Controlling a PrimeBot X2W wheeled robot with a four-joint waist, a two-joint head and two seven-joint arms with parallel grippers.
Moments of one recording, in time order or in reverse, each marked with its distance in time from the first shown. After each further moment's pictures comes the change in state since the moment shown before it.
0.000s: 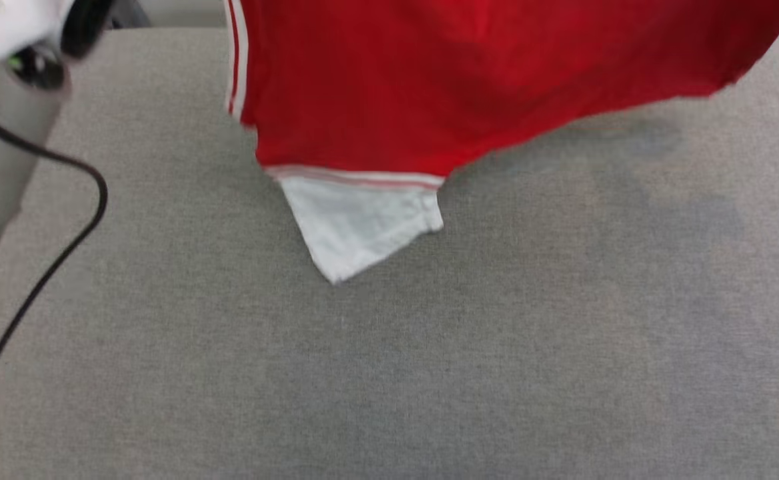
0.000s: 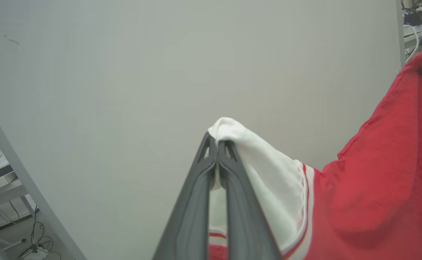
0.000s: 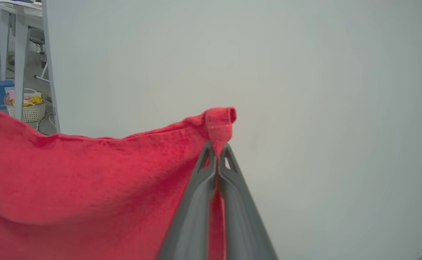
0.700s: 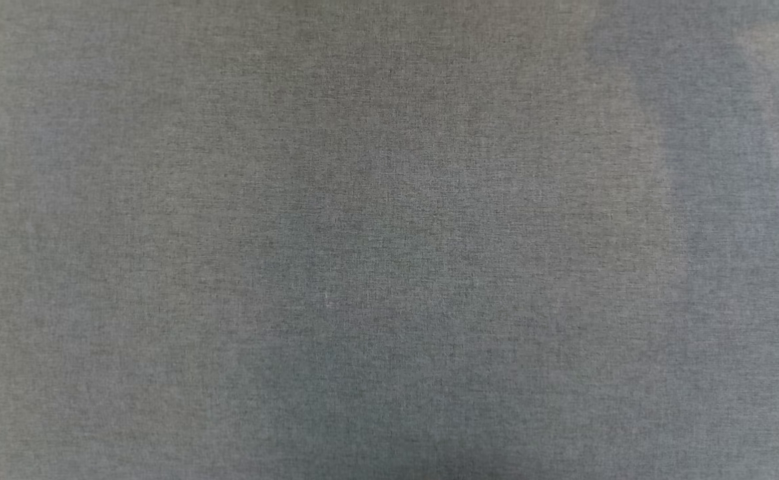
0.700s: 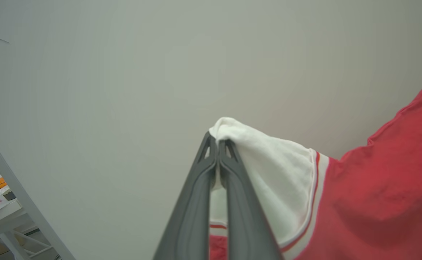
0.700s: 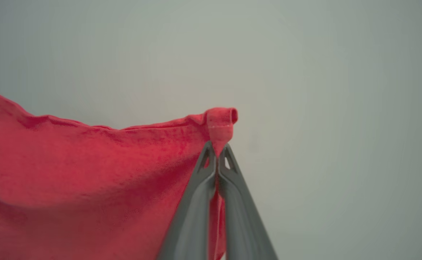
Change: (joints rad) left arm -0.577 -0.106 -0.010 0.490 0.104 -0.123 -0.084; right arm -0.584 0.114 0.116 0.387 -0.126 0.000 -0.134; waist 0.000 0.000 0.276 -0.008
